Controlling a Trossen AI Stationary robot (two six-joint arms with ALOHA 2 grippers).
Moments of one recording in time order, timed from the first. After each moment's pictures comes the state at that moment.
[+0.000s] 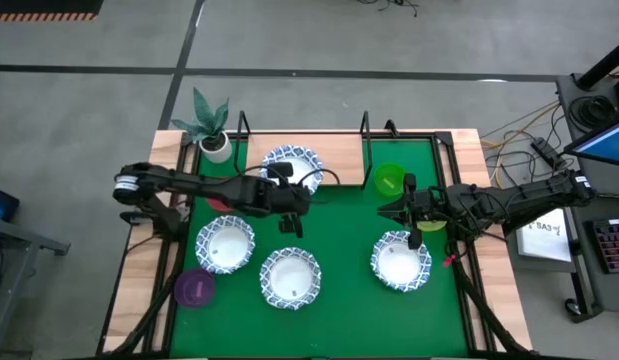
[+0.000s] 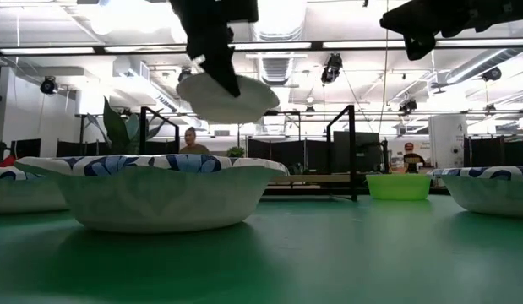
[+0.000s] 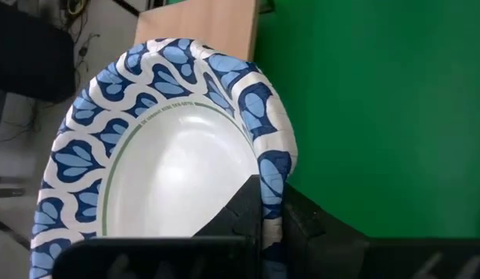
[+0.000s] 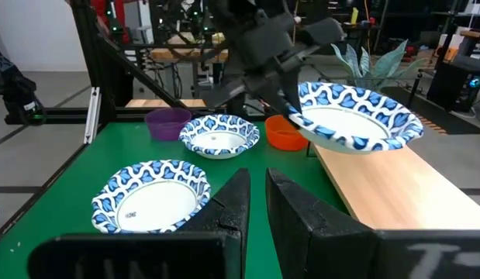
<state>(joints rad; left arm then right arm) -0.06 1.65 1.39 -0.78 -0.54 0.05 0.16 0.66 0.44 0.11 0.15 0.02</state>
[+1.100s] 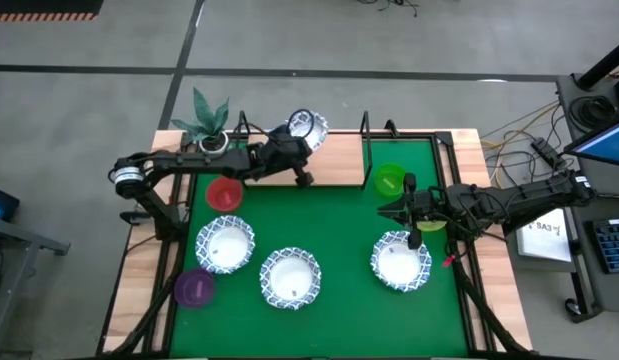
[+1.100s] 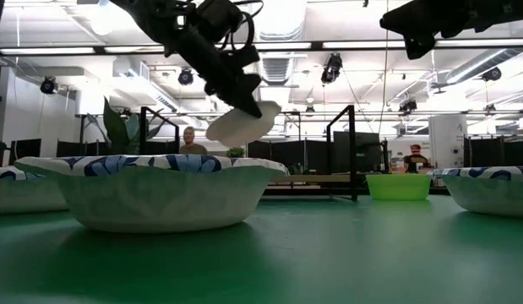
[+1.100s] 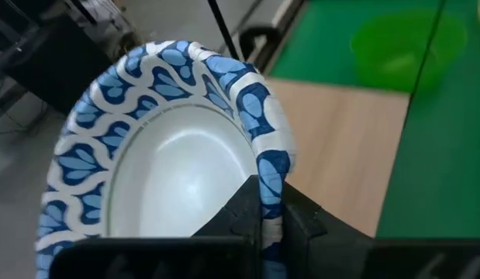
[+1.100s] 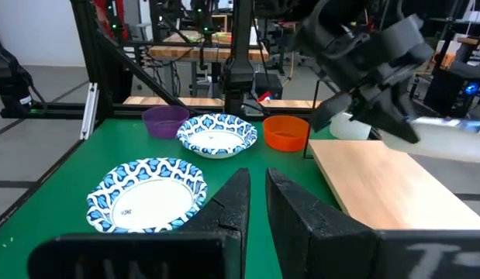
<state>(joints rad) 0.31 1.63 1.13 -0.04 -0.34 0.16 0.16 0.66 0.44 0.11 0.16 -0.01</state>
